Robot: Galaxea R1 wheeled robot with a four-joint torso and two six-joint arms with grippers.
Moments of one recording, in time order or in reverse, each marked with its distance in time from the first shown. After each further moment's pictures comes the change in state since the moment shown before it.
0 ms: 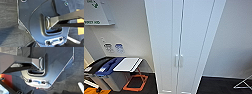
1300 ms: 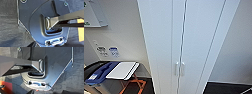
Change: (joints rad) left arm 0.008 0.001 -0.002 0.004 -0.008 0.002; right arm -0.008 0.006 -0.013 0.000 0.040 0.000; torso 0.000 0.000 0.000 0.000
